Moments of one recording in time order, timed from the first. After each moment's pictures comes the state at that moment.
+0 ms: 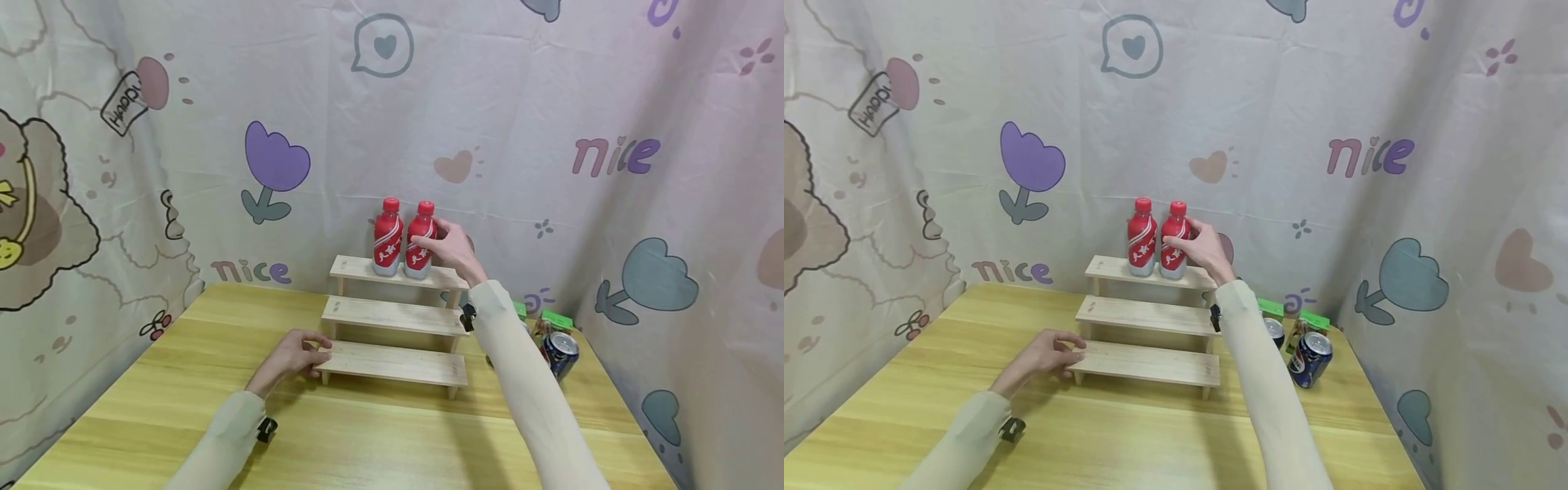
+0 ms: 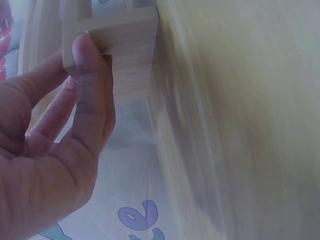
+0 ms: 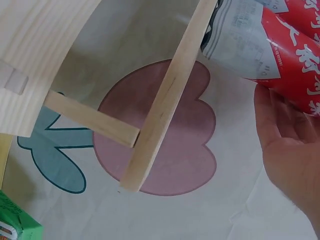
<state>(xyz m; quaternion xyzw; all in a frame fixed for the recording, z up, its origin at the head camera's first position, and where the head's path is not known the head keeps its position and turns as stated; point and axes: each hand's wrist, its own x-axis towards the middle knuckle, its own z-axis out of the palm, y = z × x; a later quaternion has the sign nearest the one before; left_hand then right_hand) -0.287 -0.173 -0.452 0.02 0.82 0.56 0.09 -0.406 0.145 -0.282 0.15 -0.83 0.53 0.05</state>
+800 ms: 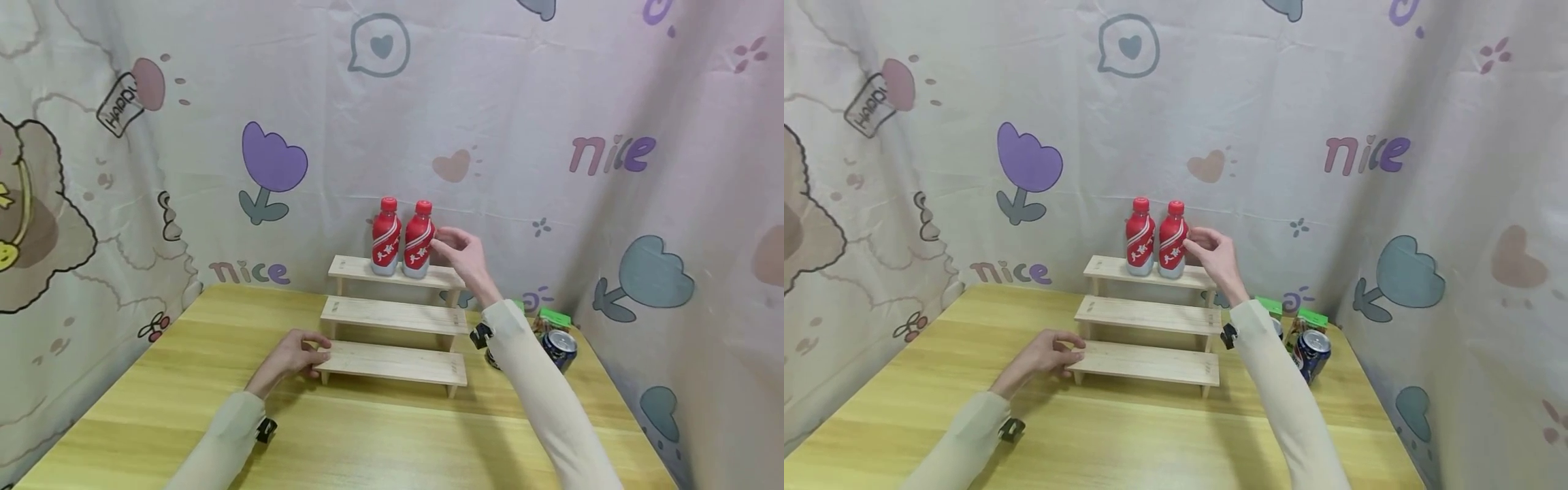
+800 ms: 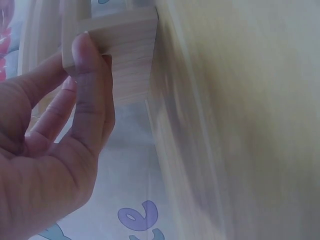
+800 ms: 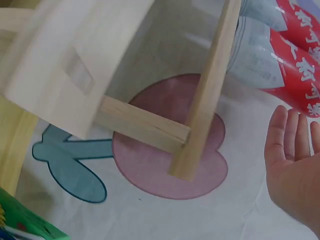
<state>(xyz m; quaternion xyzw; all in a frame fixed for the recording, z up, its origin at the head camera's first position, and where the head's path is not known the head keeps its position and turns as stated) -0.288 -0.174 -0.452 0.03 0.82 0.56 0.09 -0.392 0.164 -0.304 0.13 -0.76 0.63 0.12</state>
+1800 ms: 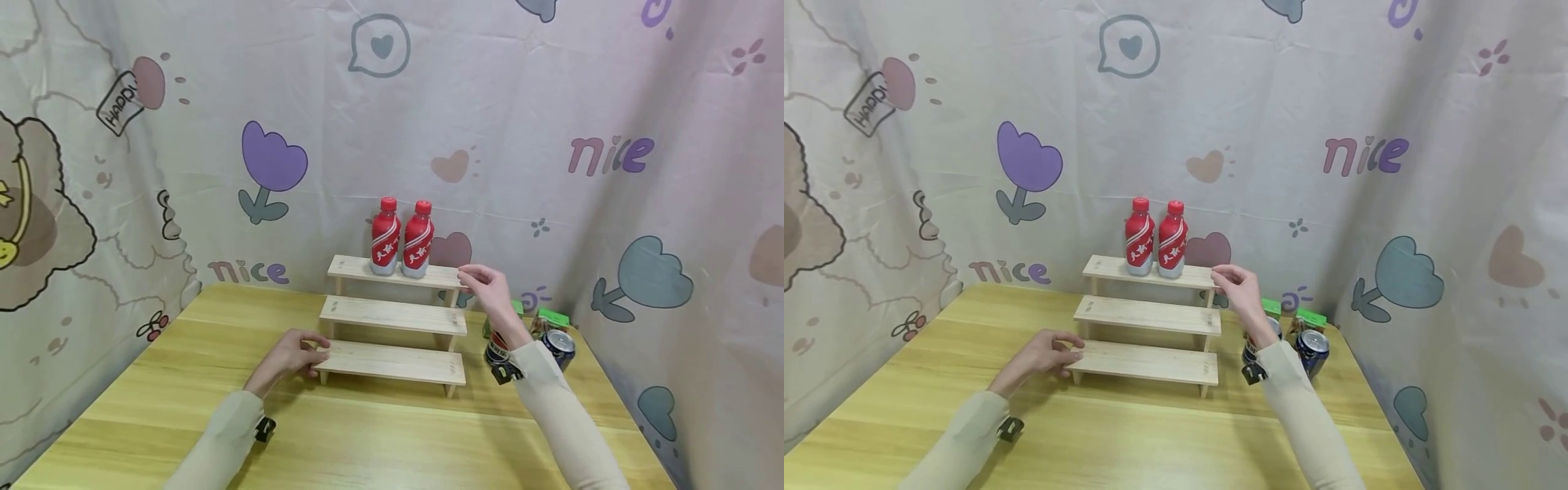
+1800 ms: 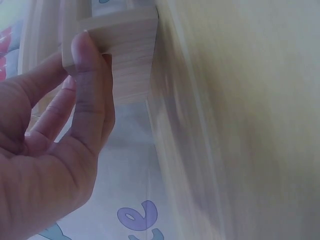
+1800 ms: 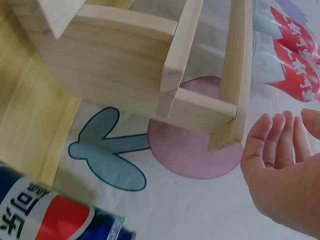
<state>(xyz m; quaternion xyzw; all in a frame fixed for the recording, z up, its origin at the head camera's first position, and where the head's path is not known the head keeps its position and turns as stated) -0.287 -0.174 -0.452 0.03 0.82 0.56 0.09 -0.354 0.215 -0.349 0.08 -0.77 0.62 0.10</state>
